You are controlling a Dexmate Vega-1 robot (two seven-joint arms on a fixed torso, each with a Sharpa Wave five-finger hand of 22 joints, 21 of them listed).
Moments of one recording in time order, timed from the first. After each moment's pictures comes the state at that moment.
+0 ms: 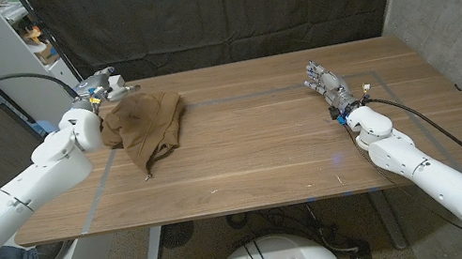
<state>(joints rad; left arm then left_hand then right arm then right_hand) 0.79 1.08 0.47 -1.90 0.35 0.66 0.18 0.41 -0.11 0.30 -0.15 0.22 0.07 -0.04 0.20 0.18 0.09 0.09 0.23 0.22 0.12 0.16 0.21 0.19 0.17 0.21 0.23 0.18 -0.82 -0.49 -0.38 -1.26 0.61 0.31 -0.01 0.39 0.11 0.24 -0.09 0.19 0.28 0.04 0.21 0.19 0.20 0.08 0.21 0.19 0.09 0.01 0.22 0.22 0.29 0.01 0.19 0.17</state>
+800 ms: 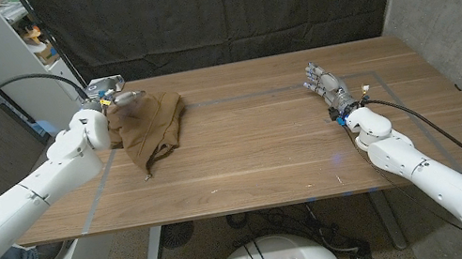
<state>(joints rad) 0.71 1.02 0.56 -1.81 0.43 0.65 0.12 0.41 -0.11 0.29 -0.14 0.23 0.18 -0.04 0.23 0.18 0.13 0.06 0.24 0.21 0.14 0.16 0.21 0.19 0.23 0.22 0.24 0.18 -0.82 -0.48 -0.39 -1.24 0.61 0.31 -0.01 0.39 0.11 0.23 -0.09 0.19 0.28 0.04 0.21 0.19 0.20 0.08 0.20 0.19 0.10 0.01 0.22 0.22 0.29 0.01 0.19 0.17</state>
